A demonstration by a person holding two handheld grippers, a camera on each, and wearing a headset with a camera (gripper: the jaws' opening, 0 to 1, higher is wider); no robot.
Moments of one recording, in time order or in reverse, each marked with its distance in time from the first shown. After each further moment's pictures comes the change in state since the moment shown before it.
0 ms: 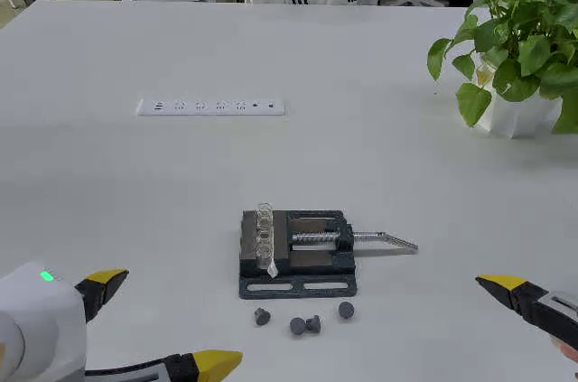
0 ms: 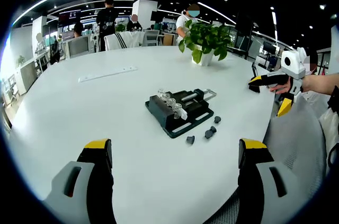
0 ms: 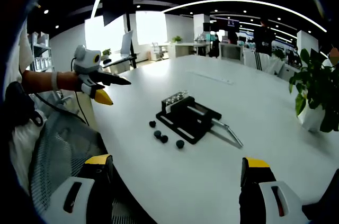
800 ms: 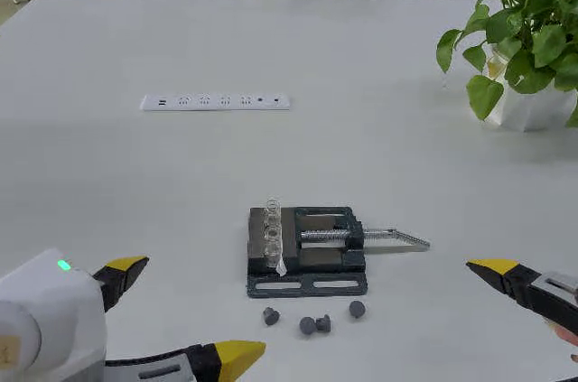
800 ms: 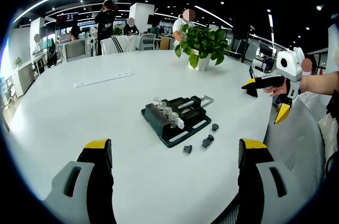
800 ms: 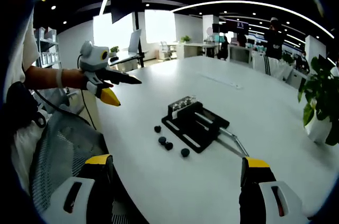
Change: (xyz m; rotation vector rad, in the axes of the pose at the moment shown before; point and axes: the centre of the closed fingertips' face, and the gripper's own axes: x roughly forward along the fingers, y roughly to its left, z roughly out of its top) left arm 0.011 -0.002 0.015 0.003 -0.032 -0.024; right arm 0.015 0.005 0.016 -0.046 0.008 0.053
